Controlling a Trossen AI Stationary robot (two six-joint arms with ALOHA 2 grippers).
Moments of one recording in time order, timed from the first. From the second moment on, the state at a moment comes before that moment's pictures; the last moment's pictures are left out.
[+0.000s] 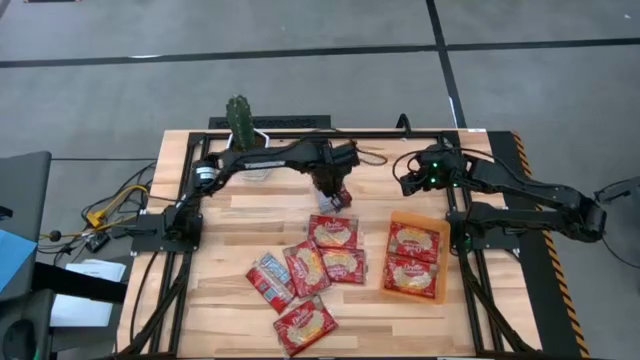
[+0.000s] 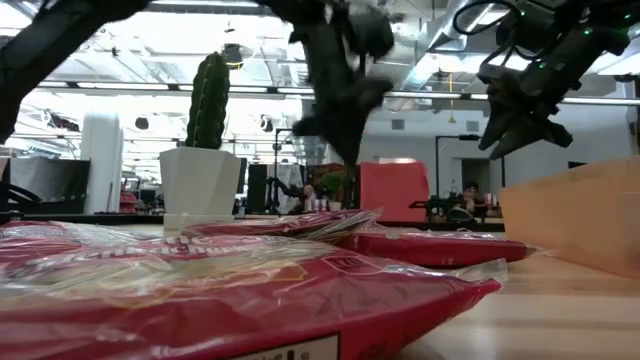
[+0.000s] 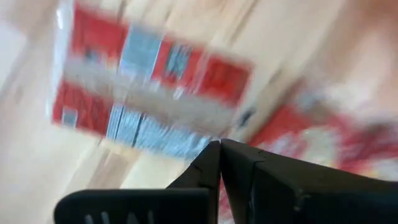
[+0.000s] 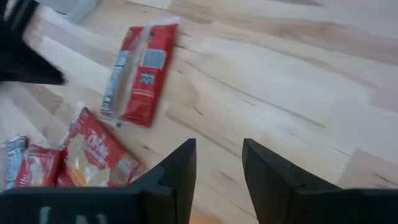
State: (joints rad) left arm 0.23 2.17 2.00 -1.00 0.00 -0.36; right arm -0.51 0.81 0.59 -0.58 0.00 0.68
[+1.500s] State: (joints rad) left arm 0.35 1.90 0.81 0.48 0.09 -1.22; right arm -0.46 1.36 0.59 0.07 -0.06 0.75
